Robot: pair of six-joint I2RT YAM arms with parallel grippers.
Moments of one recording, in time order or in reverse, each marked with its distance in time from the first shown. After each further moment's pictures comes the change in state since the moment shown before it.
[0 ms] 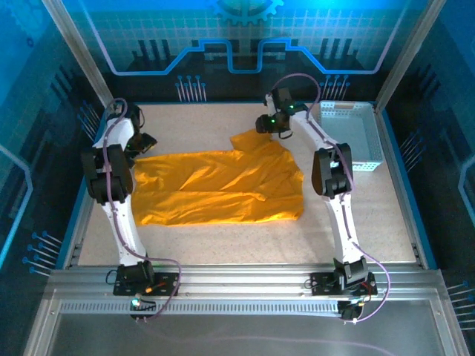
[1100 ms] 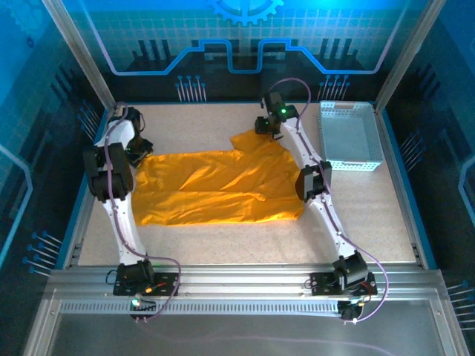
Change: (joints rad) left arm 0.010 0.057 0.006 0.002 0.013 -0.002; right arm 0.017 0.510 0.825 -0.348 0.106 0.084
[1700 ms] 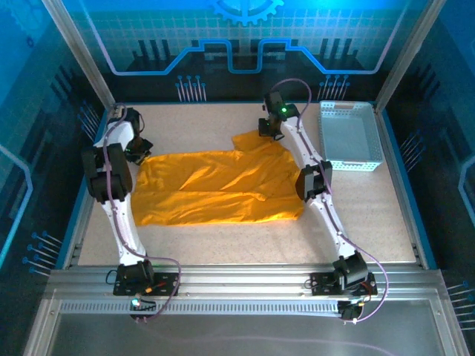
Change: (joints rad) left arm 0.008 -0.025 -0.042 0.037 0.031 0.002; right arm -0.001 -0.015 0.005 -0.085 0.029 -0.001
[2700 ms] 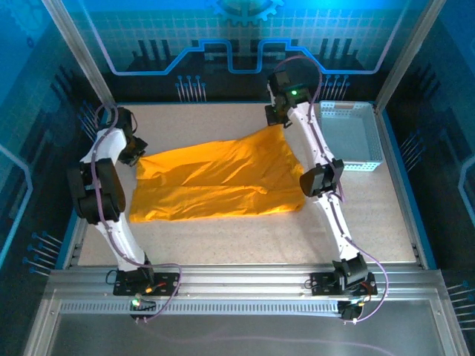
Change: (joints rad) left arm 0.003 -0.336 -0.288 0.120 0.005 0.005; right arm 0.030 -0.257 0.006 -0.298 0.163 -0.129
